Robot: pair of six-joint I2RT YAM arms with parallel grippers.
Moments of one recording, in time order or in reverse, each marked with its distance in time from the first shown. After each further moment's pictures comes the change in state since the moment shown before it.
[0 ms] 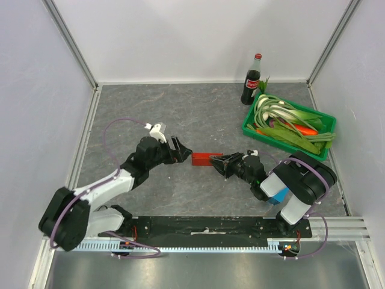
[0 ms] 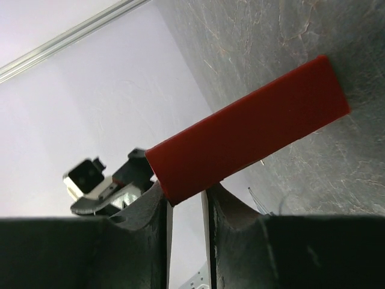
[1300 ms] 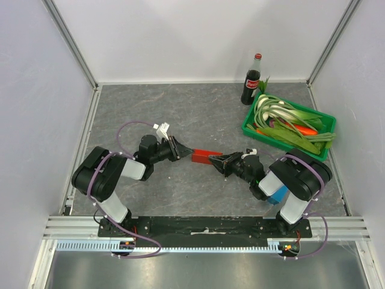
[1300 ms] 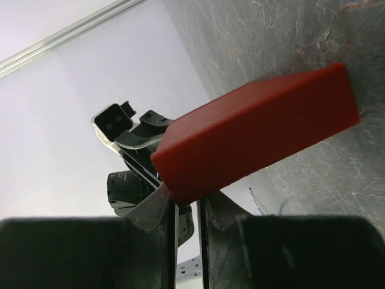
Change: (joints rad) left arm 0.172 0.549 -0.010 0.631 0.477 -0.198; right arm -0.002 0.047 0.012 0.062 -0.008 -0.015
